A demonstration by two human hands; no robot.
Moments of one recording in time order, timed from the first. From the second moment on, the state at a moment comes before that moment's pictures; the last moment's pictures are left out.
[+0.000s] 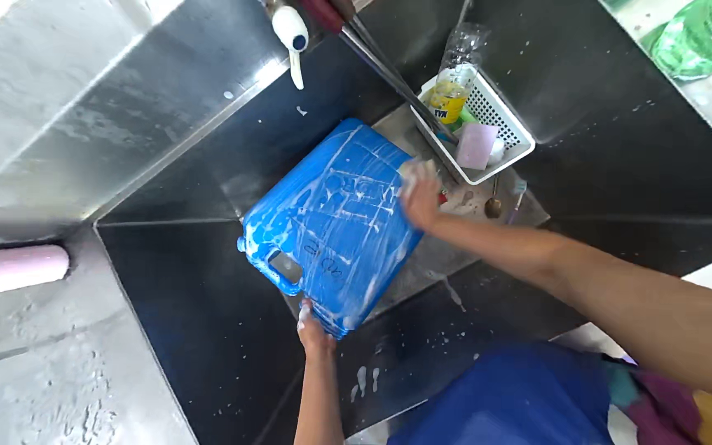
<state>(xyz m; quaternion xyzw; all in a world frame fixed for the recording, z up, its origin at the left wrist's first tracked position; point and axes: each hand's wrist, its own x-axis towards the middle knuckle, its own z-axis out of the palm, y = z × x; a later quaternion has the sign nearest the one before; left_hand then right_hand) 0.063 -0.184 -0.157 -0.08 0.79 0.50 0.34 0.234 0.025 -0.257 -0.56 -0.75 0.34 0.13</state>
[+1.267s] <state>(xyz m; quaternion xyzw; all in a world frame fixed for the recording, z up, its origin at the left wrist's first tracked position) 0.075 -0.214 -0.091 0.12 0.76 0.52 0.37 0.231 0.023 -0.093 -0.52 -0.80 0.24 0.18</state>
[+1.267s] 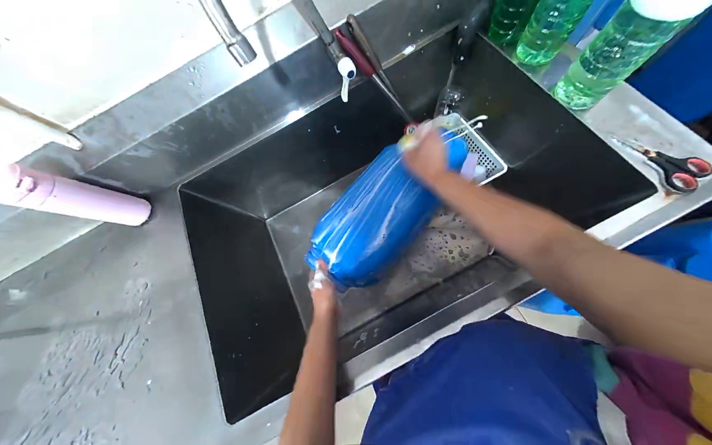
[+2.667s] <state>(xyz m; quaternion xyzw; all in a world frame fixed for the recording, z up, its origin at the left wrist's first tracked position) 0.007 -0.101 -0.045 0.08 0.82 0.50 0.27 0.176 0.029 -0.159 -0.39 -0.78 0.44 0.21</state>
